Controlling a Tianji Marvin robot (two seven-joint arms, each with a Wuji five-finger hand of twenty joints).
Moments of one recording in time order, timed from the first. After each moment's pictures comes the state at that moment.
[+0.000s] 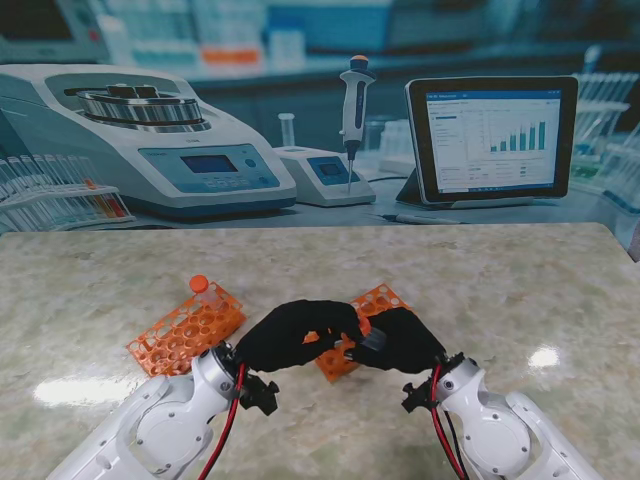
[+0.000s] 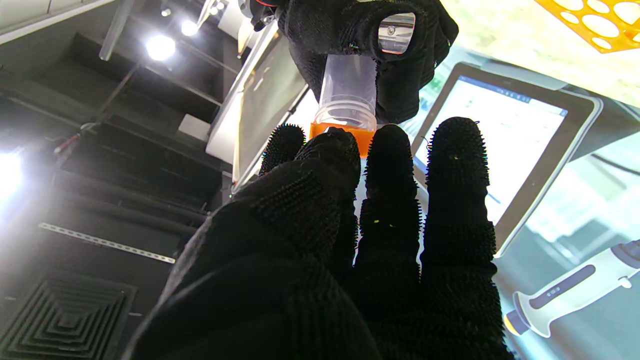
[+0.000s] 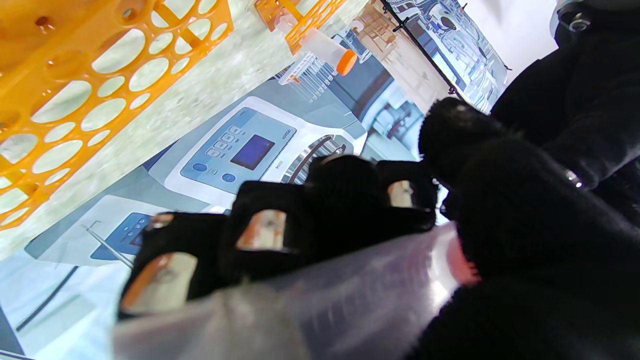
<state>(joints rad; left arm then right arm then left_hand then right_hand) 1.62 -1.12 -1.07 -1.76 0.49 -0.59 0.08 -1.70 -1.12 1.23 -1.65 -0.43 -0.48 -0.08 1.22 -0.49 0.53 -0.12 0.76 0.01 0.51 0.39 0.75 0.06 0.27 0.79 0.77 0.11 0.41 1.13 0.64 0.17 0.95 0.41 0.59 -0.67 0.79 0.01 1.09 -0.23 1.22 1.40 1.40 -0.13 1.00 0.92 1.28 -0.08 1.40 0.88 1.12 0.03 1.73 0.80</state>
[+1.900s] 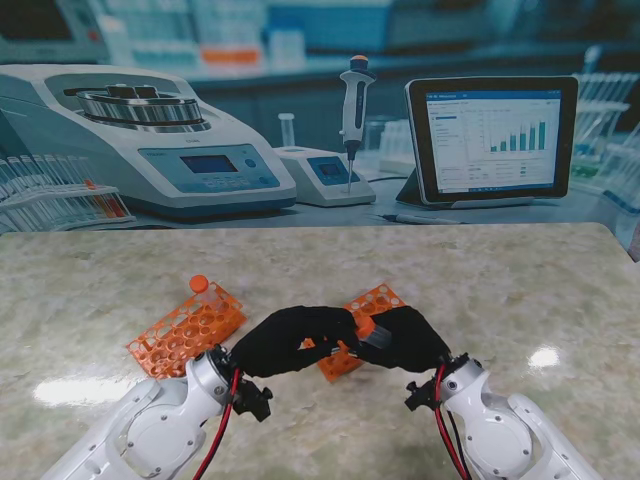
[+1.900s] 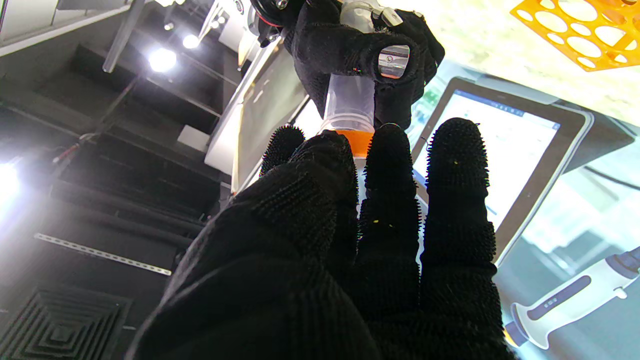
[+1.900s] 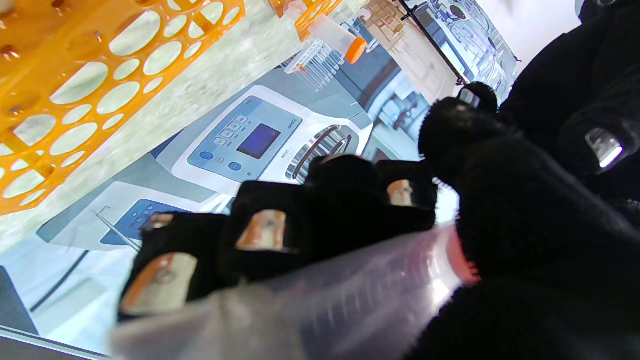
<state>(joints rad) 1.65 -1.10 -1.09 -1.79 0.48 -0.59 0.03 -1.71 -1.12 1.24 -1.64 -0.45 -0.48 -0.11 1.22 -0.44 0.46 -0.08 0.76 0.01 0.47 0.35 0.72 0.08 0.22 0.78 0.77 0.11 0.41 1.12 0.64 0.17 0.95 0.50 0.59 -0.67 0.79 0.01 1.09 -0.22 1.21 1.39 1.40 -0.13 1.00 0.92 1.28 -0.08 1.40 0.88 1.12 0.03 1.73 0.80</state>
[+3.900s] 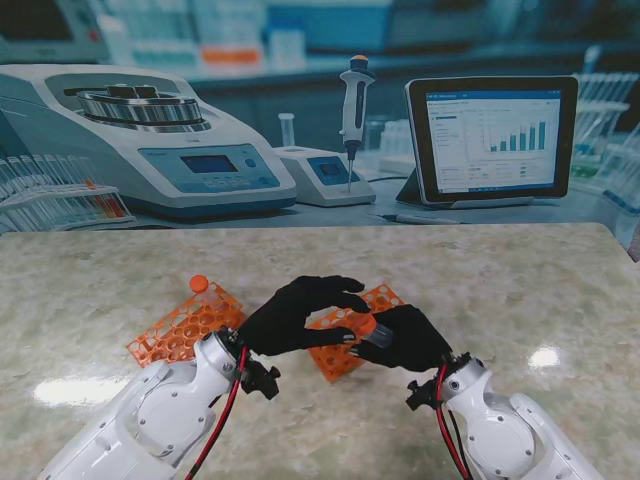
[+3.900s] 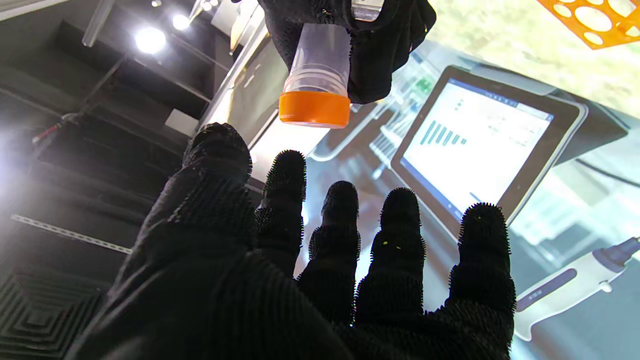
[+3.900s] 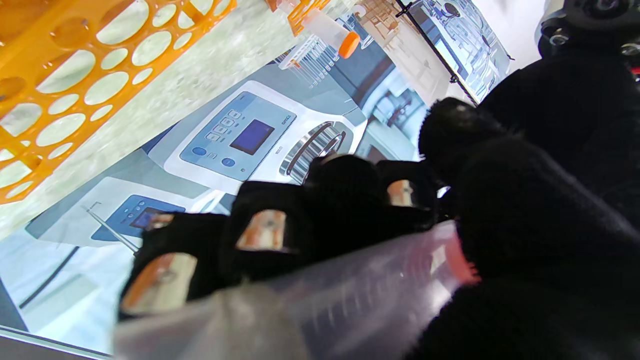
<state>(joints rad) 1.56 -1.11 -1.05 -1.75 0.40 -0.52 0.02 -1.71 -1.12 1.25 -1.65 -0.45 -0.50 -0.11 0.92 -0.28 0.10 -0.02 0.63 0.03 0.33 0.36 0.55 0.08 0.15 0.38 0.43 0.17 0.15 0.43 0.09 0.37 0.59 0.45 0.59 -0.67 0.79 0.01 1.09 -0.22 1.21 1.39 1.40 -0.13 1.00 0.92 1.28 -0.08 1.40 0.88 1.12 0.03 1.73 0.80</state>
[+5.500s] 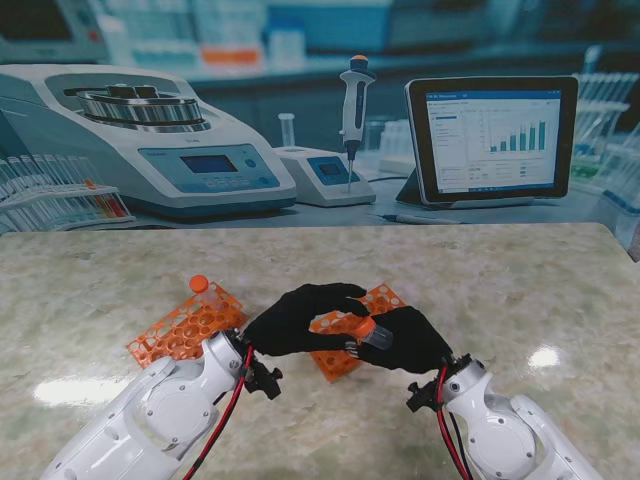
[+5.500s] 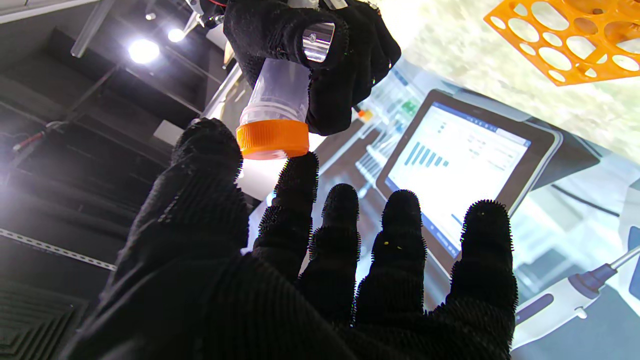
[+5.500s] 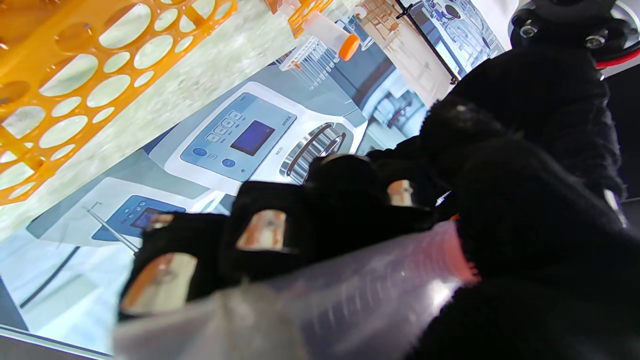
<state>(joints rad) 1.52 -1.11 -1.02 -1.69 0.38 -0.51 -0.01 -1.72 -1.12 1.26 -1.66 -0.46 -0.50 -0.12 0.90 -0.30 0.08 -0.01 0.66 0.11 0.30 0.38 0.54 0.08 0.13 0.34 0.42 0.19 0.14 0.37 0.13 0.38 0.55 0.42 0.59 -0.67 0.79 0.01 1.09 -0.22 1.21 1.39 1.40 -0.13 1.00 0.92 1.28 -0.08 1.40 0.88 1.12 0.03 1.73 0.80</state>
